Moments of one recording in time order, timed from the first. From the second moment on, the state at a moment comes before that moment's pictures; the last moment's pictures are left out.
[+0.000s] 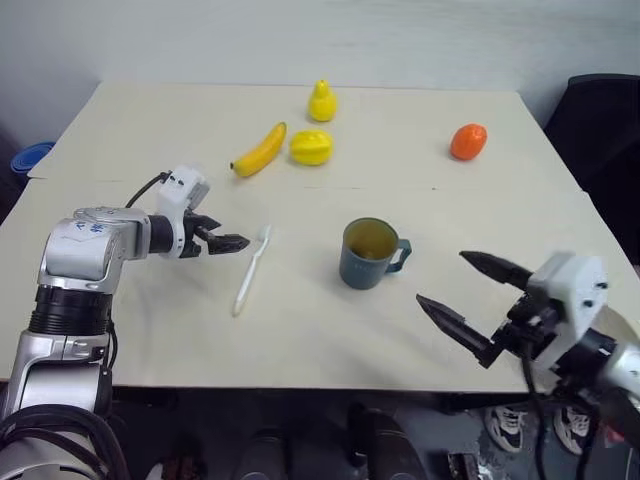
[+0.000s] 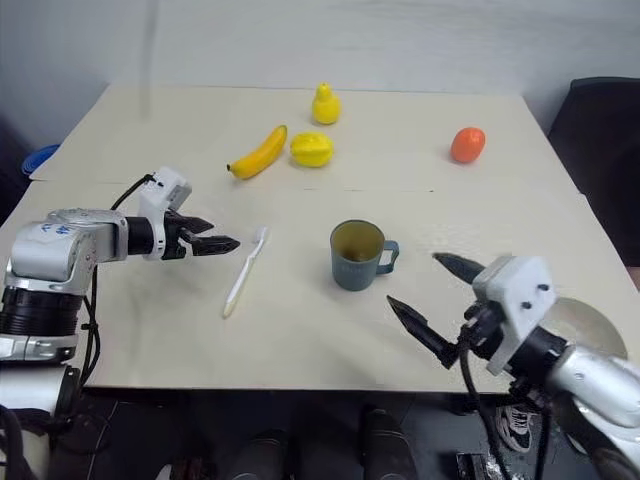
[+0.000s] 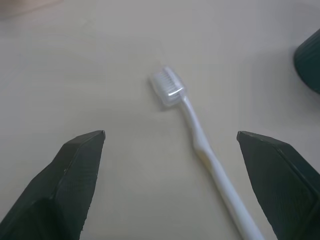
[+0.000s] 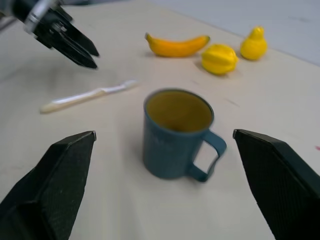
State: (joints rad) left arm -0.77 0.75 -0.02 0.08 -0.32 1.17 -0.76; right arm 0.12 -0.81 -0.60 -1.01 1.11 0.81 0.39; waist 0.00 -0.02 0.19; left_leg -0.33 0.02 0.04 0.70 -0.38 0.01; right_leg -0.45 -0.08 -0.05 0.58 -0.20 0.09
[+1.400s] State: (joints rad) left arm -1.09 0.29 0.16 0.45 -0.43 0.98 -0.57; right arm 0.29 -1.10 -0.81 -0.97 1.53 0.74 0.12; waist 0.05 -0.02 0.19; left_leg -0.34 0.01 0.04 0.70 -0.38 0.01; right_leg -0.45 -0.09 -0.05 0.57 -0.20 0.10
